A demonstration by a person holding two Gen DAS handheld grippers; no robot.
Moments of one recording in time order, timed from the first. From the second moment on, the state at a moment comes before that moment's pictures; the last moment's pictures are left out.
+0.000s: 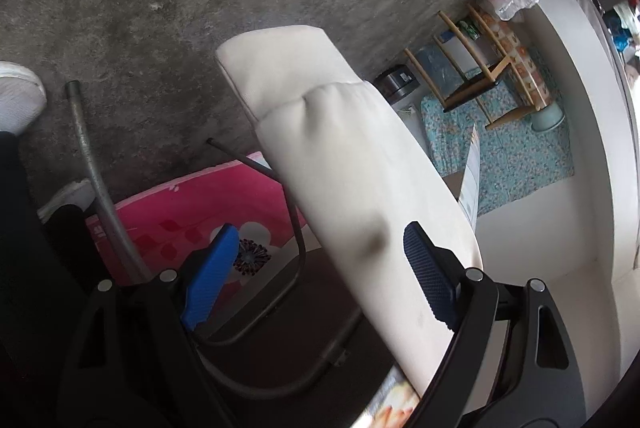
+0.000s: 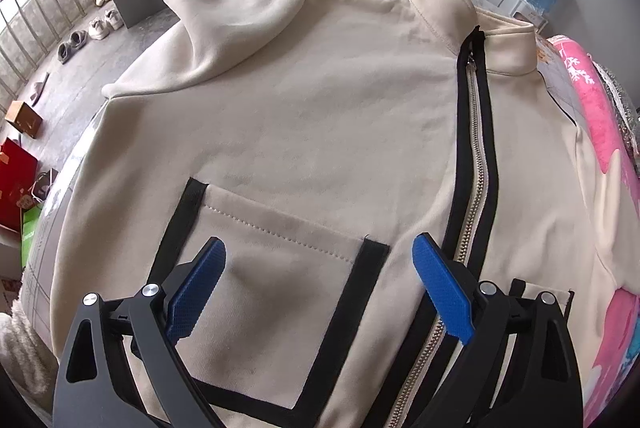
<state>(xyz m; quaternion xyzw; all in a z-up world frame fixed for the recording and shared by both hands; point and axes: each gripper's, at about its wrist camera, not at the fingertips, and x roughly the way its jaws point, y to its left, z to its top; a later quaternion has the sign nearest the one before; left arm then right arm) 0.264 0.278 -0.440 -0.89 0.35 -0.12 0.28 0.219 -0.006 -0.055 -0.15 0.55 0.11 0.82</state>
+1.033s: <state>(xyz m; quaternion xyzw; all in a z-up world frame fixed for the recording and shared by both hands) 0.257 0.421 -0.014 -0.47 0.21 0.00 0.86 0.172 -0.081 0.003 -0.04 0.46 0.12 0.88</state>
